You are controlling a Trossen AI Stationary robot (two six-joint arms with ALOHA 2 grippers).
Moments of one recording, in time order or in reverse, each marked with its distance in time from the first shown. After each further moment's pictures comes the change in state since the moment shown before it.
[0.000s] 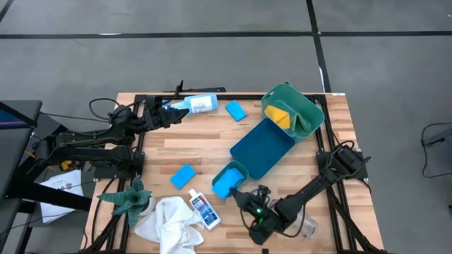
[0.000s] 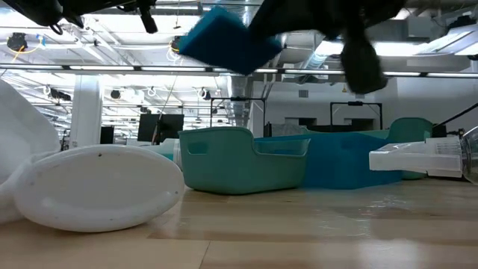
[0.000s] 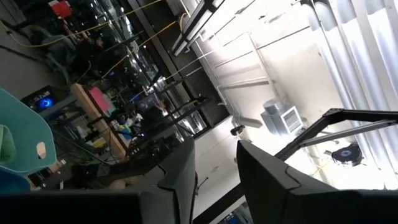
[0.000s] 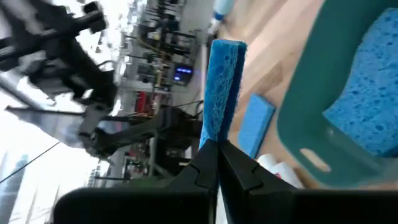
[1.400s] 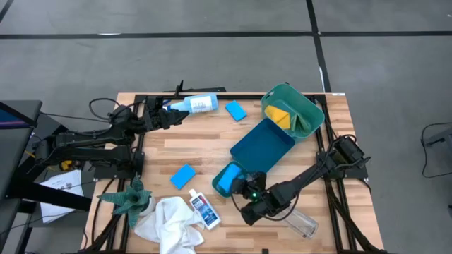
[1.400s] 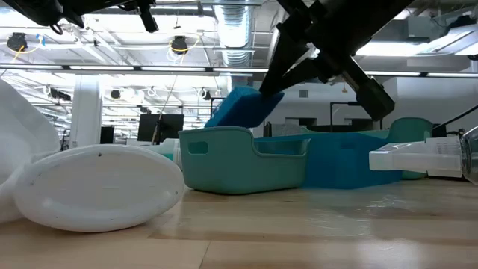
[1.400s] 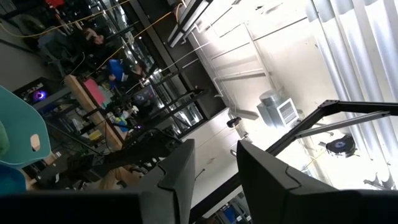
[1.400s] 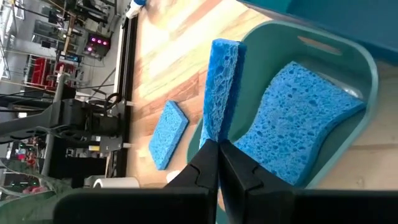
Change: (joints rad) left arm 0.001 0.000 0.000 0.000 0.035 -0.005; right arm -0.126 -0.073 -0.001 -0.390 -0.323 0.033
